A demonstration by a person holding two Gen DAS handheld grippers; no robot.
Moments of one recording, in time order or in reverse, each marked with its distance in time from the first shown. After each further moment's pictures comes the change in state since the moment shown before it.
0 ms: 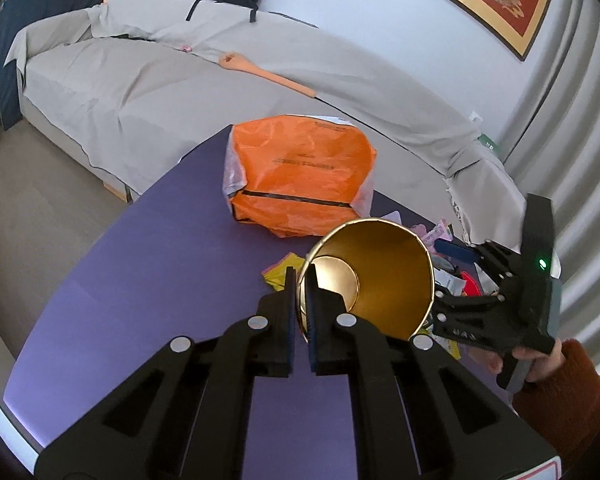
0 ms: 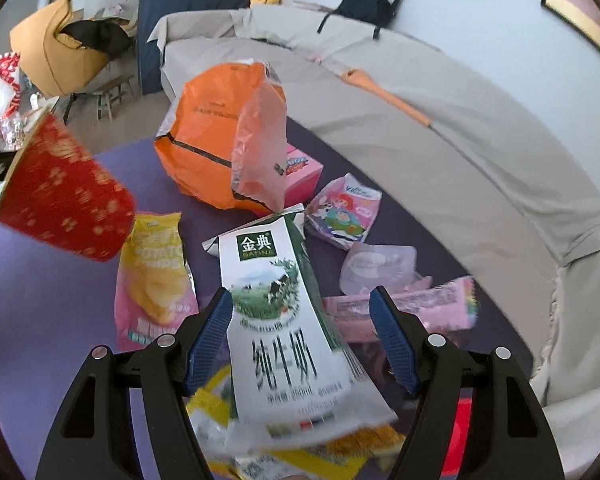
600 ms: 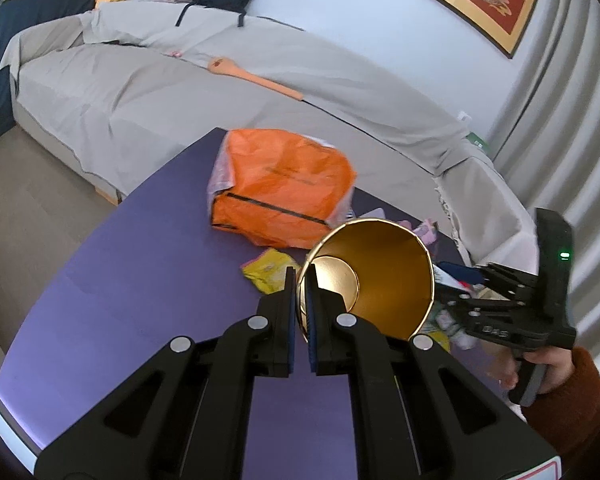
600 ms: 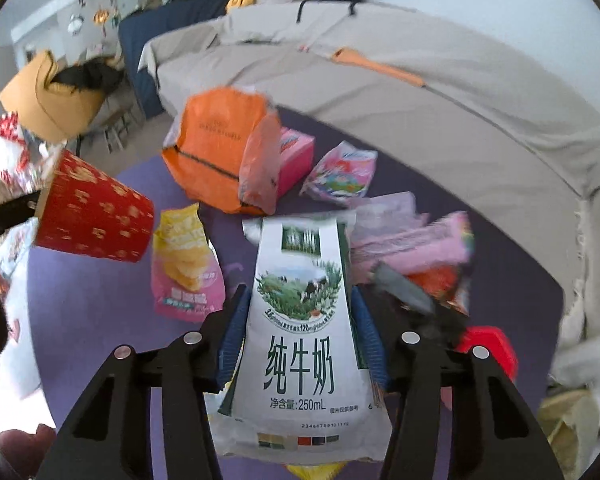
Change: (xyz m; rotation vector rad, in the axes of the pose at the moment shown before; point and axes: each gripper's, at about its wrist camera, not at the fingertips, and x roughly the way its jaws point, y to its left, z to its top) left arm -0.006 -0.020 -0.007 0.034 -0.019 -0.031; right arm -0.052 -0.030 -0.035 0.196 0.003 0.111
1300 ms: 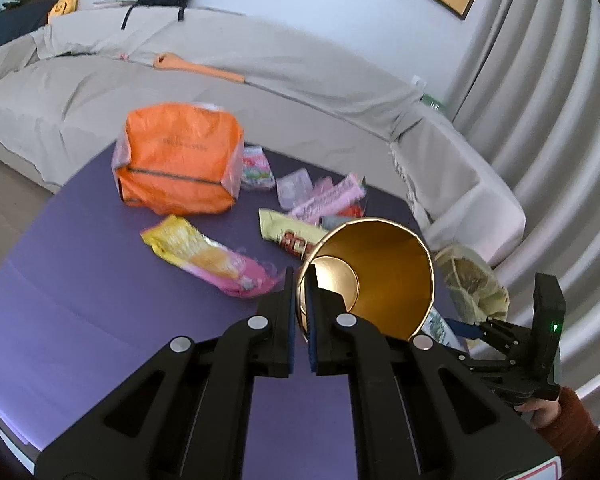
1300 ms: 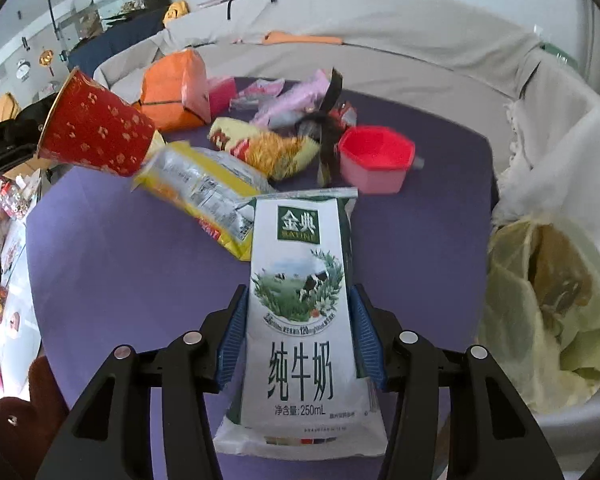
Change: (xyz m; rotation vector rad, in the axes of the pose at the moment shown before) left arm 0.010 -0.083 -0.035 0.111 0.071 -0.086; right arm -0.056 -0.041 -0.145 0.206 0.045 -0.085
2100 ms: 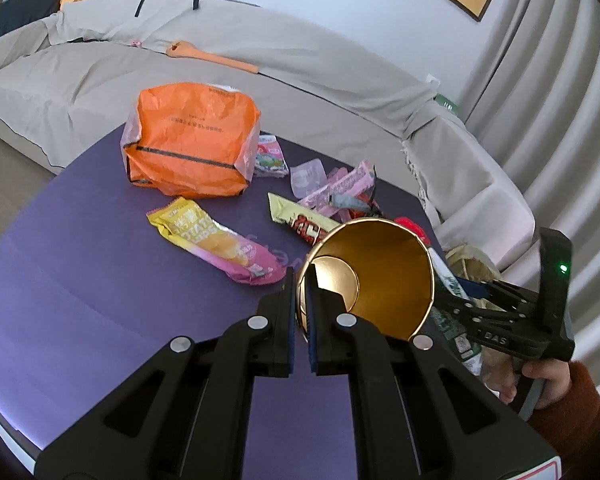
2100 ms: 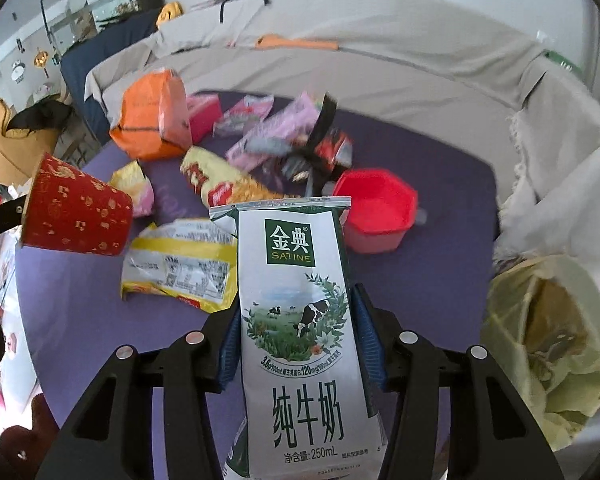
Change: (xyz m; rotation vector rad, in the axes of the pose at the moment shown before) left arm 0.004 0.007 -0.007 -0.048 -0.002 0.023; right arm 0.007 -0.010 0.050 0.005 -0.019 -0.021
